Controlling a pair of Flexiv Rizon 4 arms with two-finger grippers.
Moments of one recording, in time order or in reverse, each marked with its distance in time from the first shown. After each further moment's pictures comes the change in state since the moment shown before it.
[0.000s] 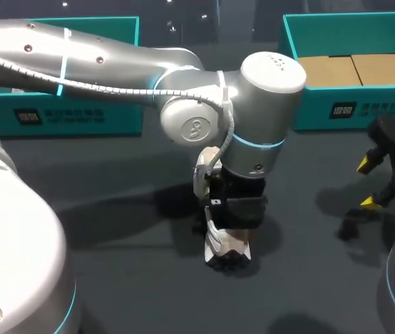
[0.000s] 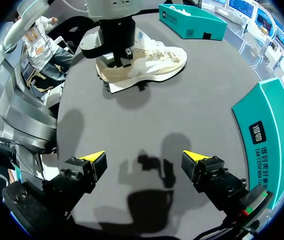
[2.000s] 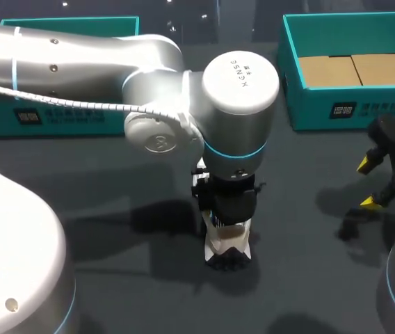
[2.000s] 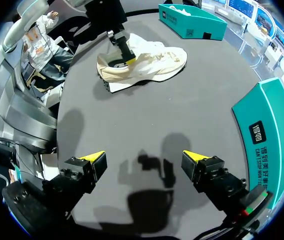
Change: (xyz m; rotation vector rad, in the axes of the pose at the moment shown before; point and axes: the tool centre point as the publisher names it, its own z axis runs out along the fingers) left arm -0.002 0.025 -0.052 -0.257 -0.207 0.031; right arm 0.000 0.000 0.000 0.000 0.000 0.000
